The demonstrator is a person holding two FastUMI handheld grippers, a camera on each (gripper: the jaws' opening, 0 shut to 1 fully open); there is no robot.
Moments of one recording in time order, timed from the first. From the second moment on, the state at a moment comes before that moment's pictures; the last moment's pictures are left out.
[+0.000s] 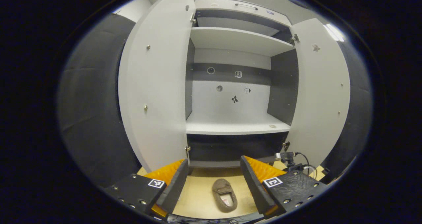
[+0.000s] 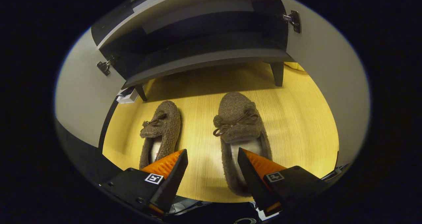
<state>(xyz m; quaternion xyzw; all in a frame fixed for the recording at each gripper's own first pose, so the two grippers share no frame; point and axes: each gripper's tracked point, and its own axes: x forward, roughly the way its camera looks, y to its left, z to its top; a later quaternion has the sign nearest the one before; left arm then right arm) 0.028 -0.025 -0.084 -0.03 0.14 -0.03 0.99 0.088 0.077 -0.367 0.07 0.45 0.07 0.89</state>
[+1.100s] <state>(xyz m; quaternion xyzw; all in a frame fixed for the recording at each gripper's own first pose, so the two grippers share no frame) 0.025 -0.045 -0.088 -0.04 0.13 -0.06 0.99 0.132 0.057 -0.404 0.00 0.48 0.05 0.88</state>
